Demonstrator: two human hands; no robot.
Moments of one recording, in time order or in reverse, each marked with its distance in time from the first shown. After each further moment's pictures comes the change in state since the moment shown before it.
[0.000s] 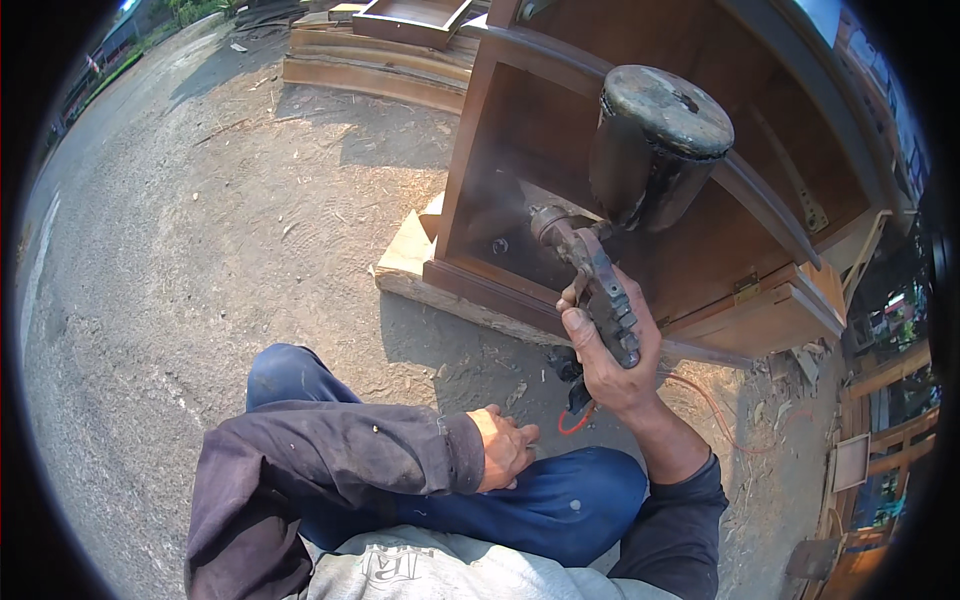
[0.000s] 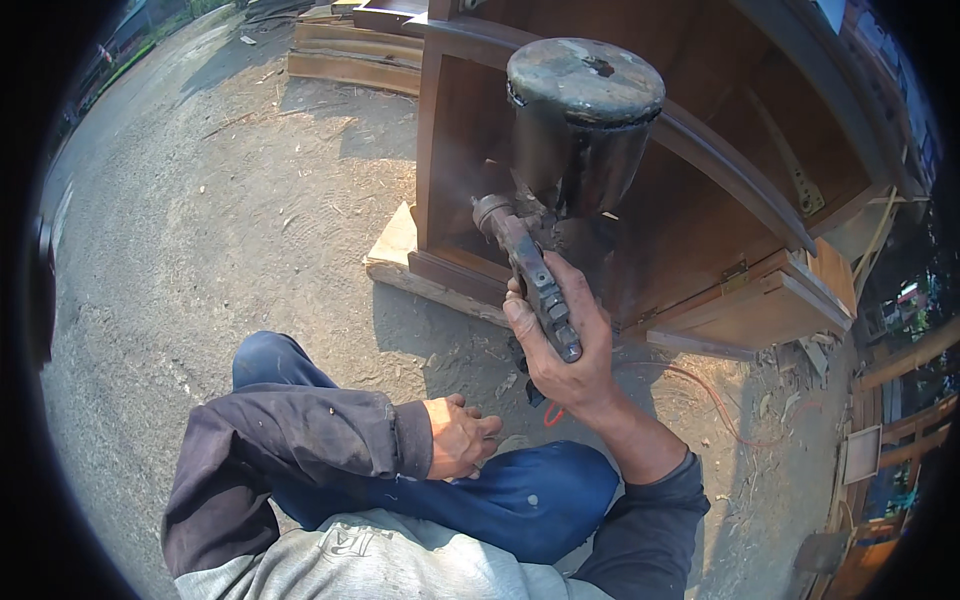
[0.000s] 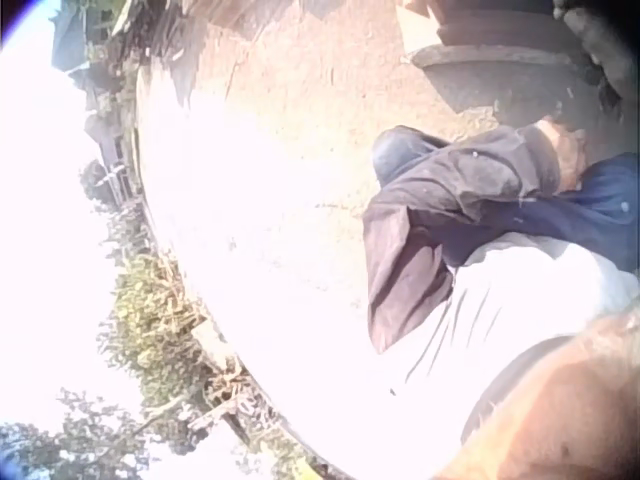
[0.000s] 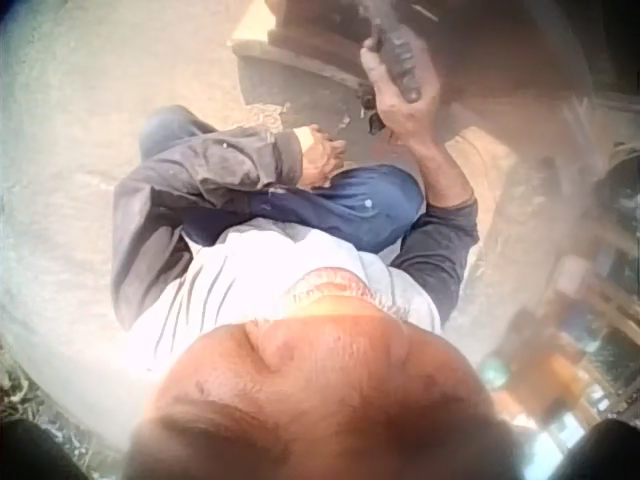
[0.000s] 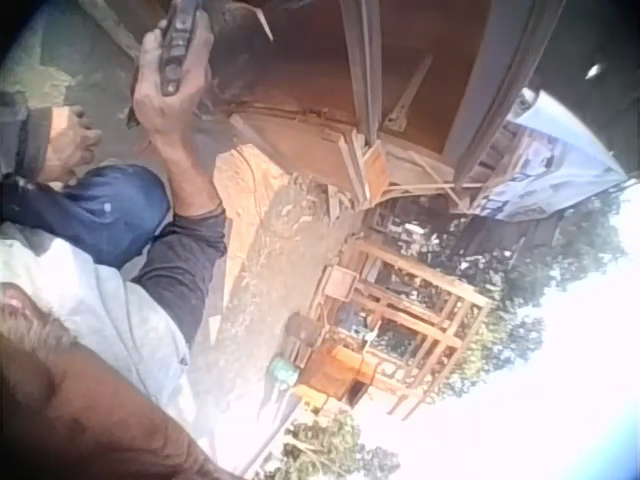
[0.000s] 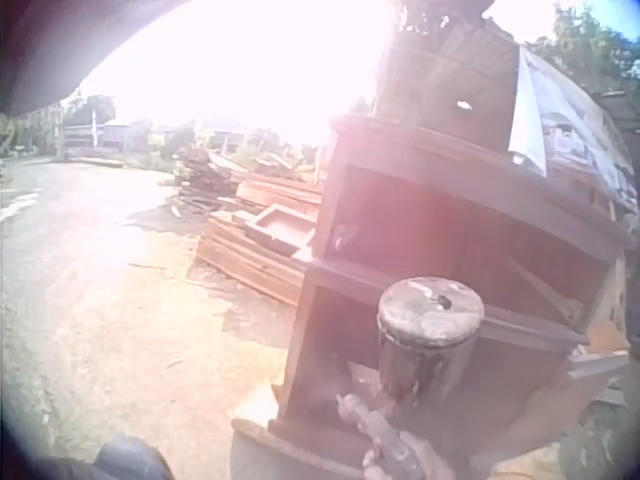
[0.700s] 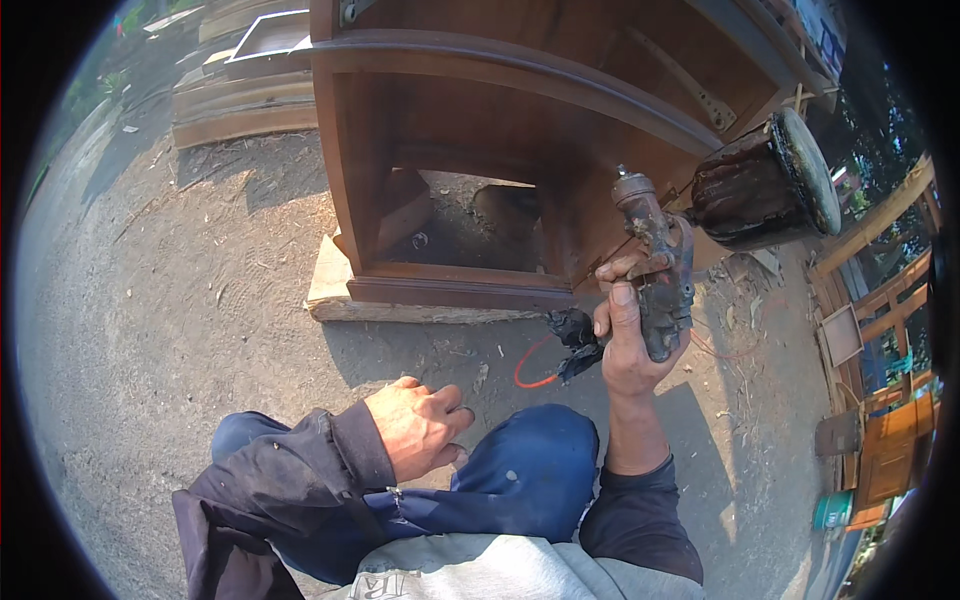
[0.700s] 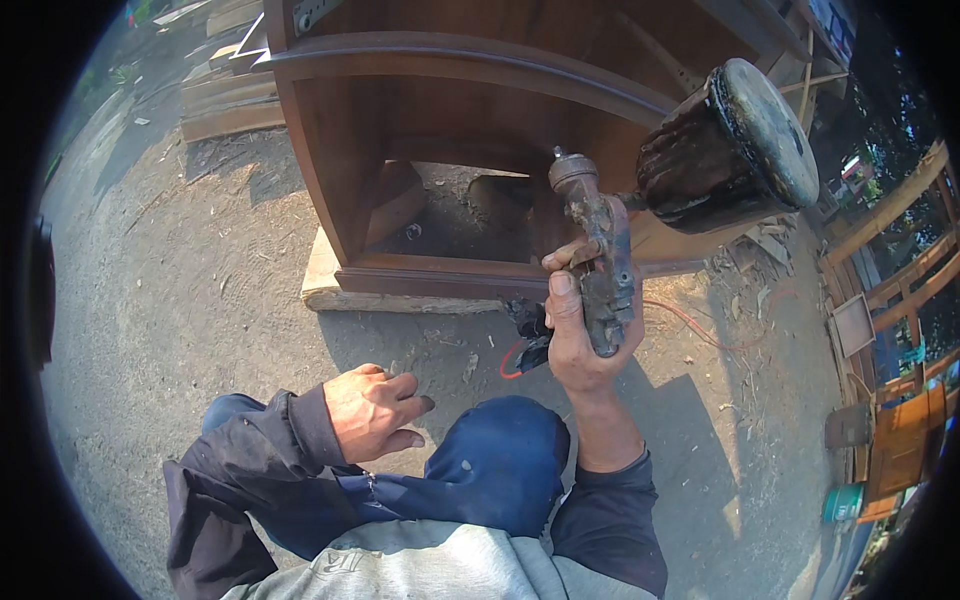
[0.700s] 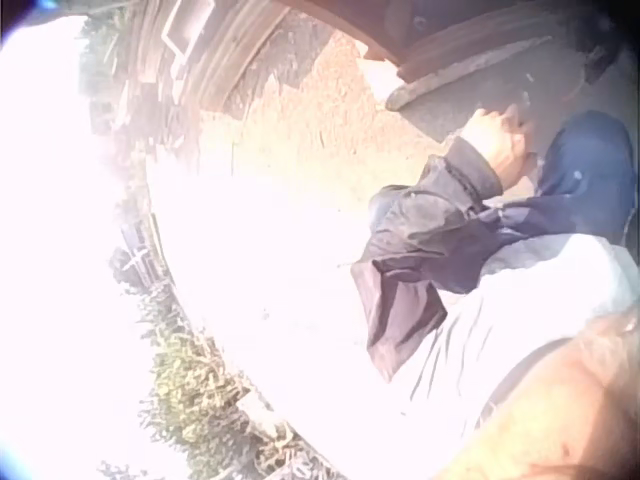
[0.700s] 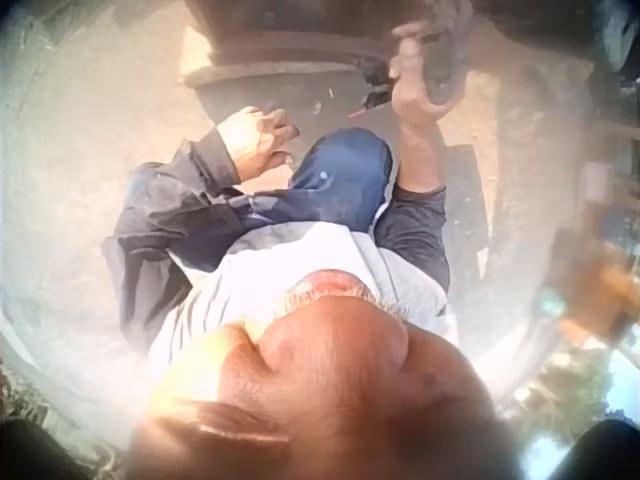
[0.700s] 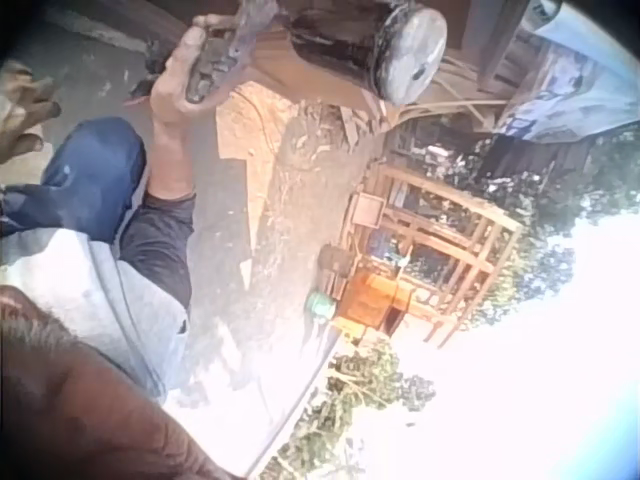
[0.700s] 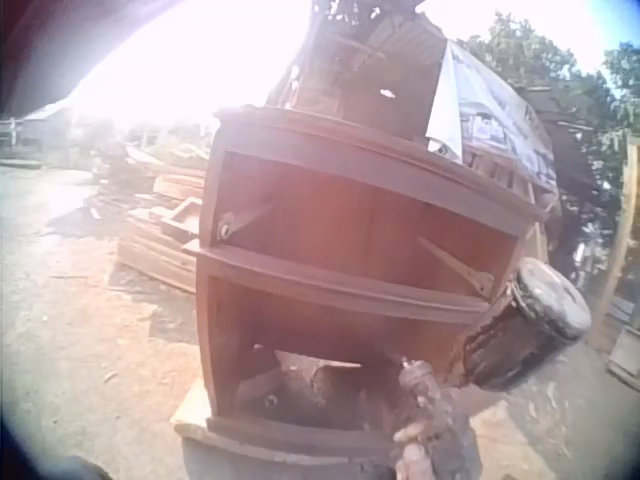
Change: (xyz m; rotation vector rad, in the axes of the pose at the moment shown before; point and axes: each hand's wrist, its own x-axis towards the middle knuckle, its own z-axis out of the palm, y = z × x) left_hand -0.045 -0.019 -0.032 0.073 0.297 0.055; right_hand -0.045 -0.014 -0.043 0.005 0.660 -0.173
